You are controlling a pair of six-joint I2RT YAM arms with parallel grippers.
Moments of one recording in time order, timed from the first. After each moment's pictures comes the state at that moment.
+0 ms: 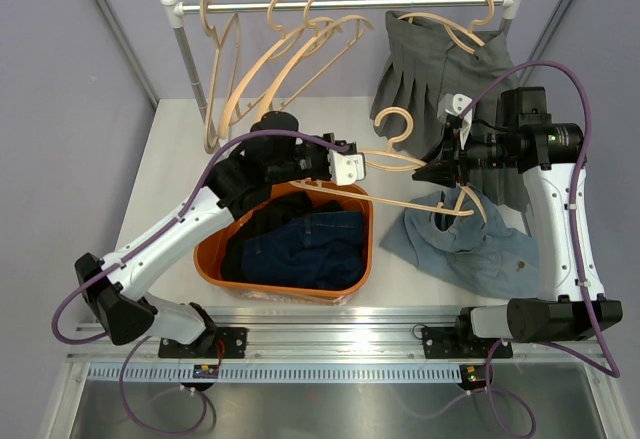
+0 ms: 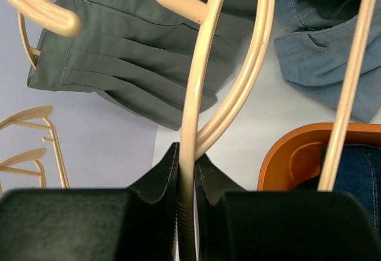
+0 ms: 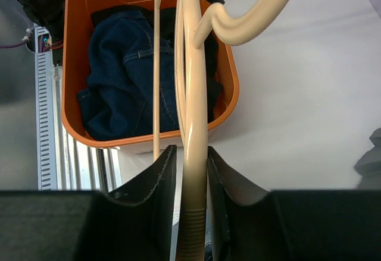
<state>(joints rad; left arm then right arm) -0.80 1.38 1.45 -0.34 0.33 0.87 0.03 1.35 1.72 -1.35 -1.12 -0.94</state>
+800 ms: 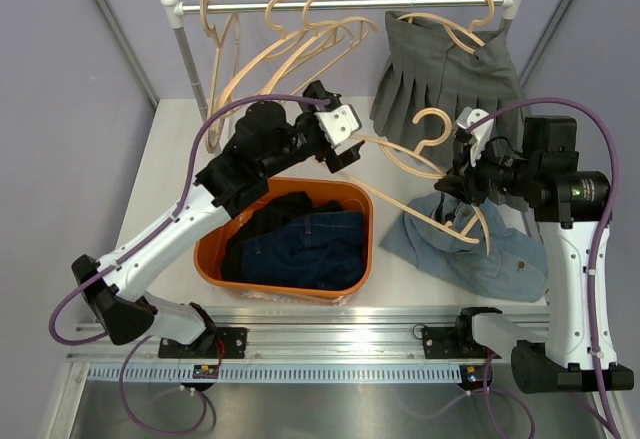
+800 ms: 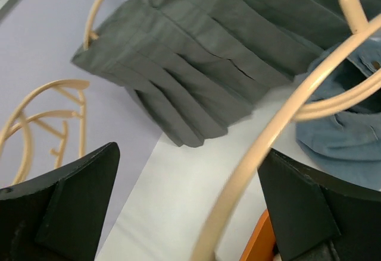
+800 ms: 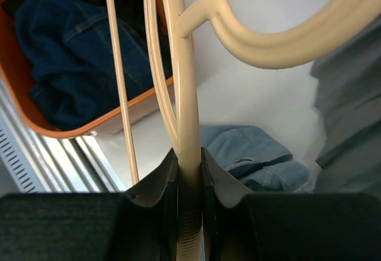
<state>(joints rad) -0.81 1.39 1.50 -0.17 0.20 0.55 0.02 1.11 1.60 -1.25 -0.80 -0.64</state>
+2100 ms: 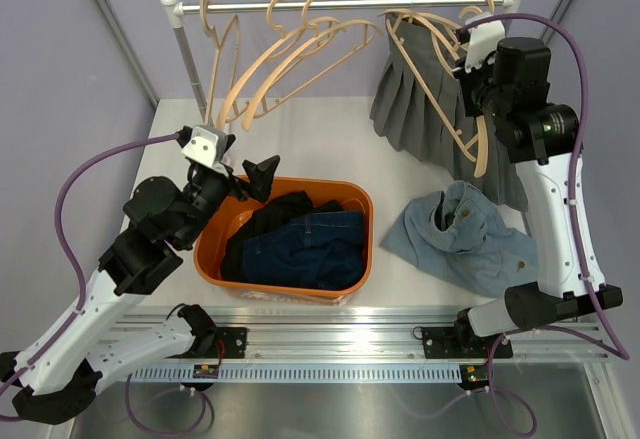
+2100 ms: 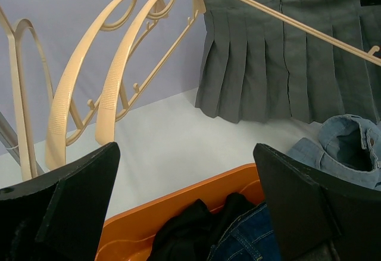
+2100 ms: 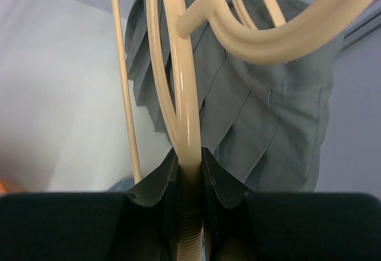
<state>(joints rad) -0.79 0.78 1.13 -0.25 -0.28 0.02 0.21 1.44 1.98 -0.92 0.11 -0.28</state>
